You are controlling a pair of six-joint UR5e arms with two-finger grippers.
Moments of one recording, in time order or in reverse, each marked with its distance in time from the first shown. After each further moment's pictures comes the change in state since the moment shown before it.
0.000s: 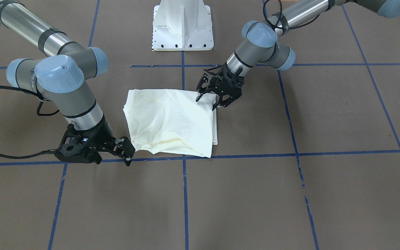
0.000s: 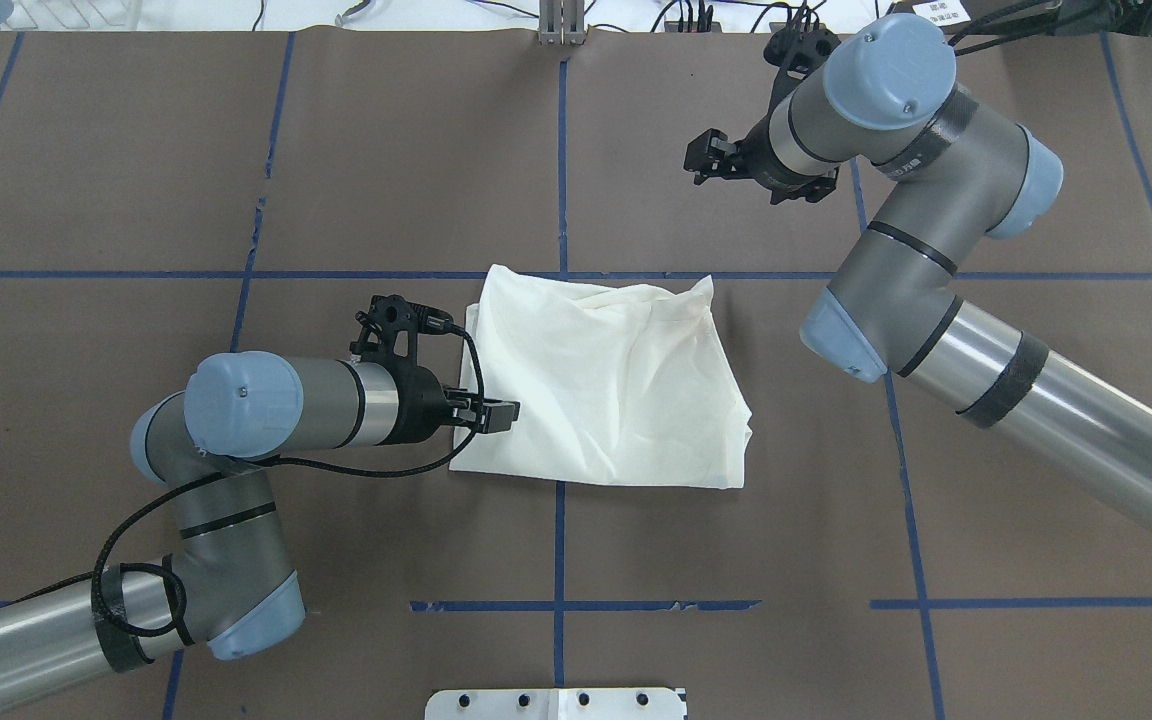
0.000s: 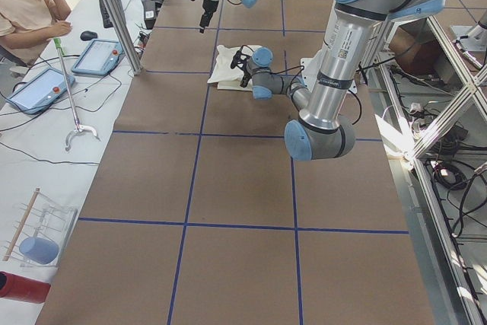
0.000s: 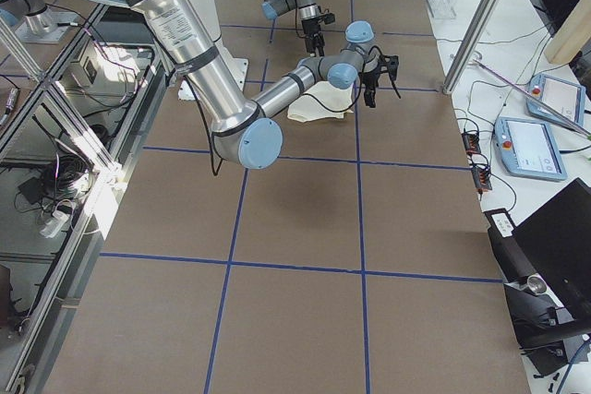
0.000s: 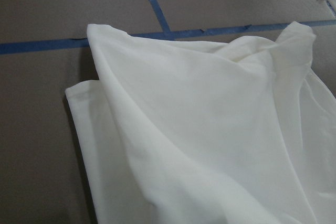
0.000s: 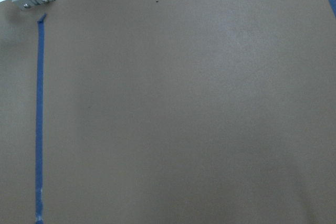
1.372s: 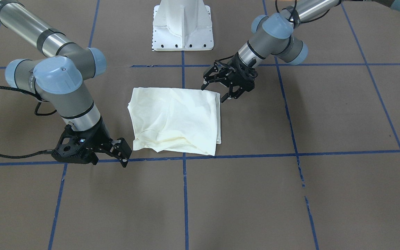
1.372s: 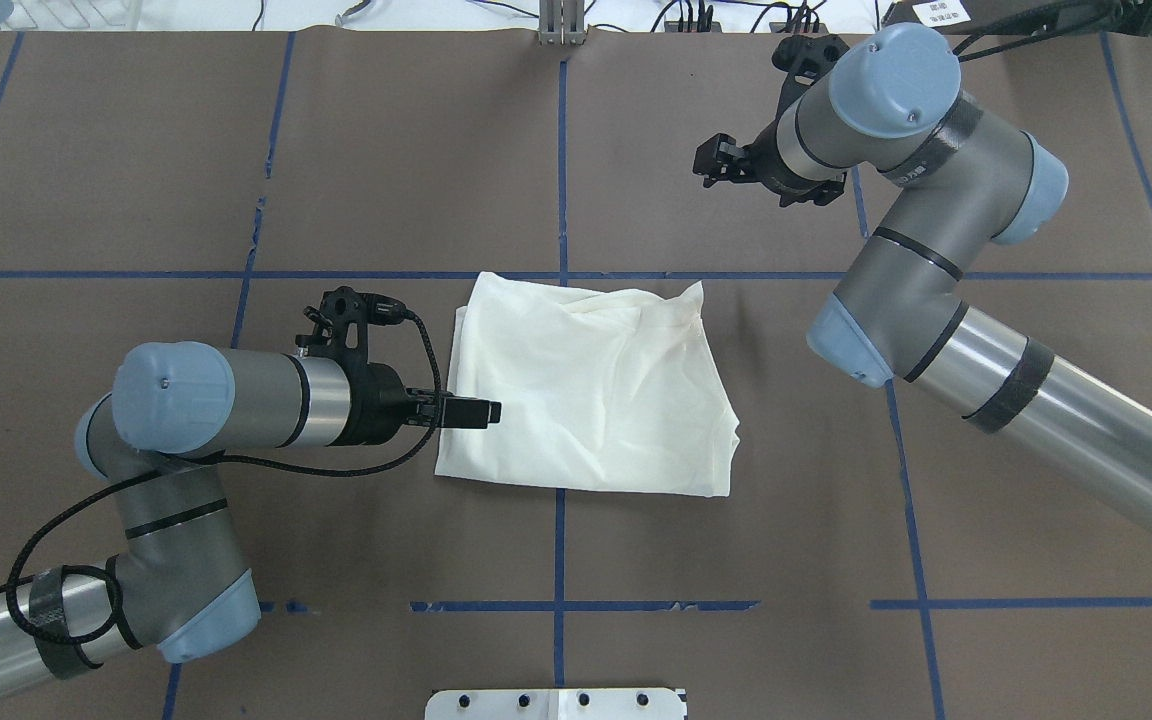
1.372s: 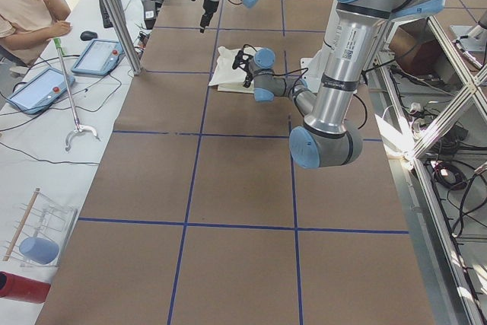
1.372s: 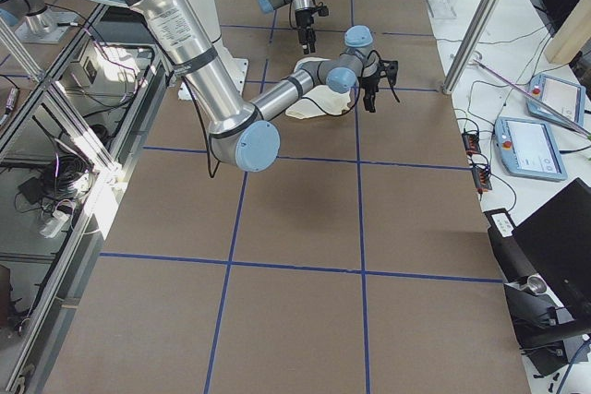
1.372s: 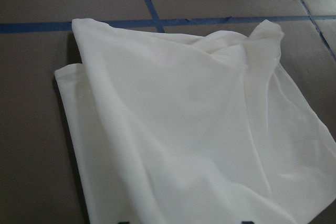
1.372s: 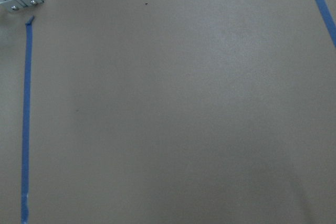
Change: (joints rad) left arm -0.034 0.068 -0.100 -0.021 -0.069 -0.156; right arm -0.001 -0.014 0.001 0.001 -0.017 0.000
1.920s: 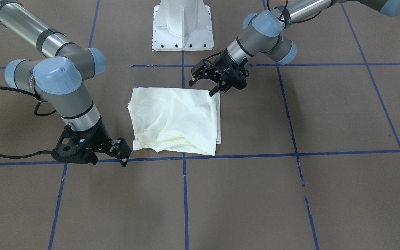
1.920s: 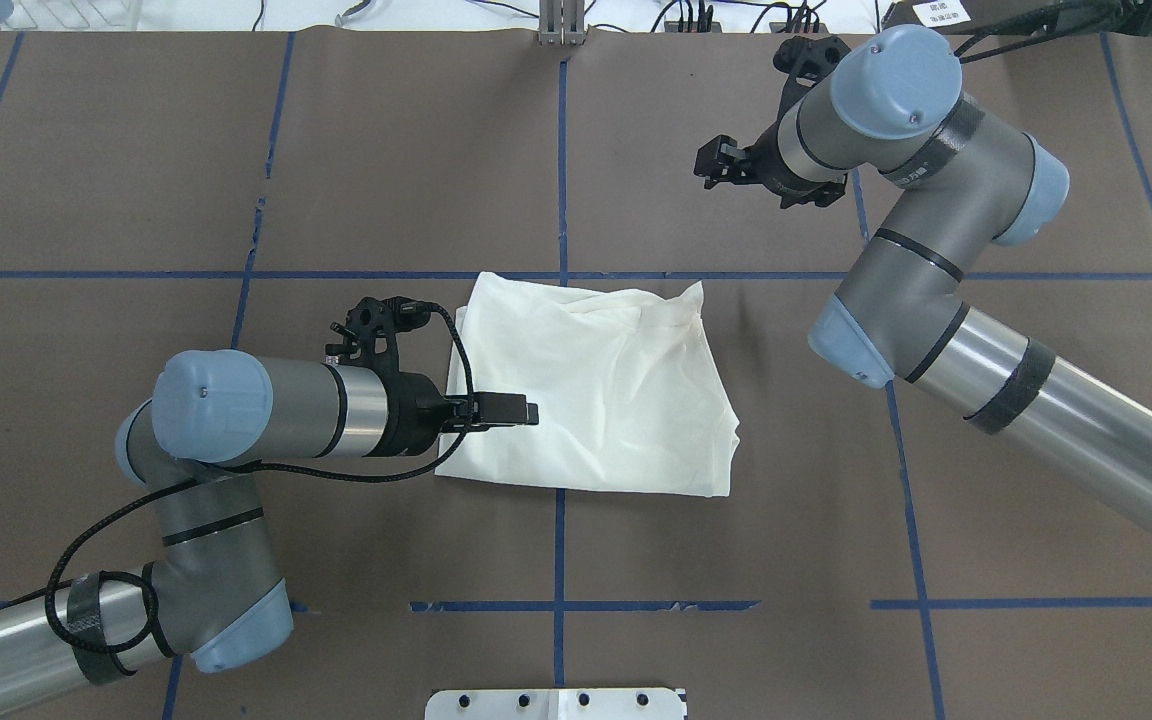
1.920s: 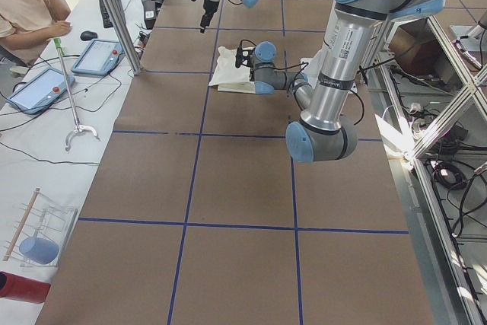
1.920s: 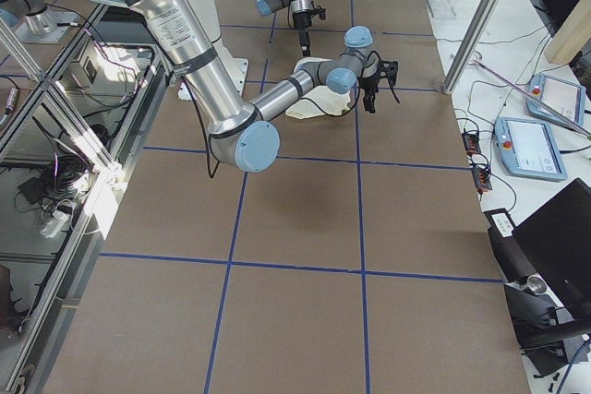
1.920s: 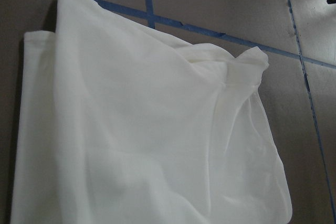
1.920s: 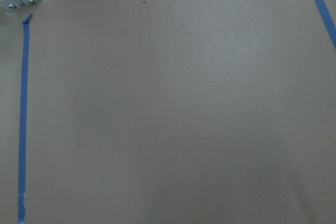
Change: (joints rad) left arm 0.032 -0.047 0.033 -0.008 0.001 -0.199; right arm 0.000 -0.003 -0.001 0.003 0.003 0.000
